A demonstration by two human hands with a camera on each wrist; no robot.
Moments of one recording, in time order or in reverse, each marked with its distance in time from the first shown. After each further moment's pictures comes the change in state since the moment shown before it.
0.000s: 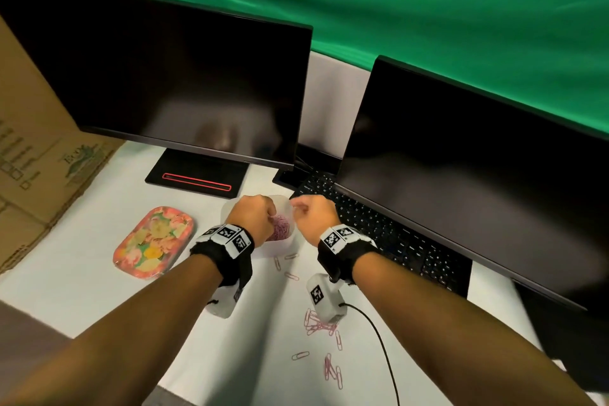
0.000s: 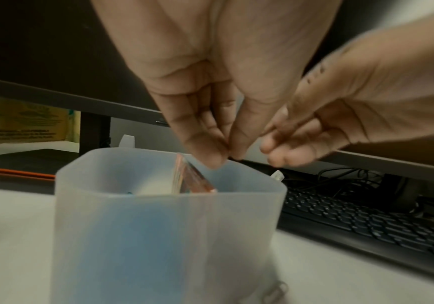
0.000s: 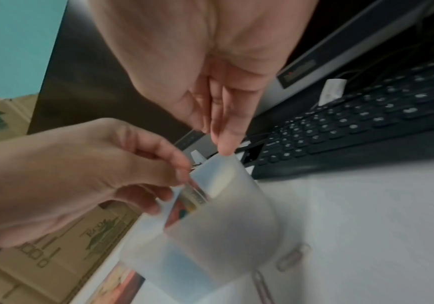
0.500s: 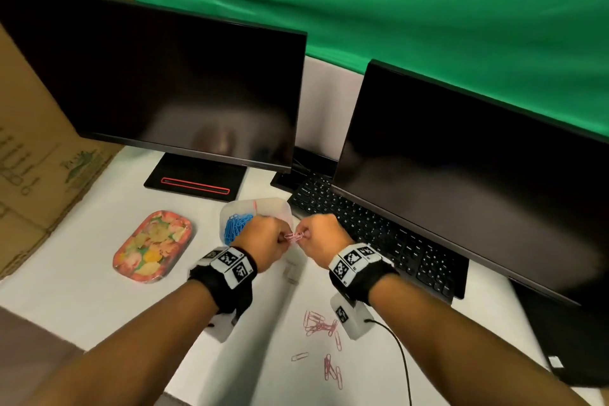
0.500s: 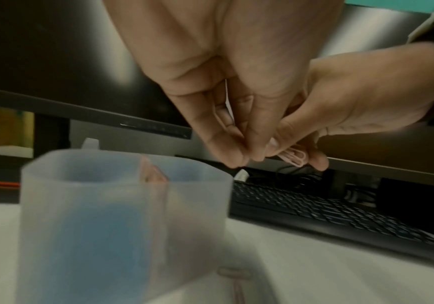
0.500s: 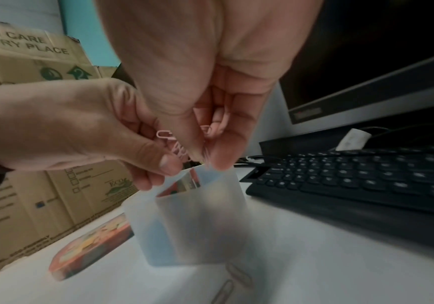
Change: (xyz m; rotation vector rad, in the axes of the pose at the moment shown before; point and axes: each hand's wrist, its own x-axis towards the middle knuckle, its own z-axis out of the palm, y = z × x) left_hand -0.045 0.018 0.000 -0.059 -0.050 0.248; right_hand -0.032 0.008 -0.014 -0.364 -0.138 -0.117
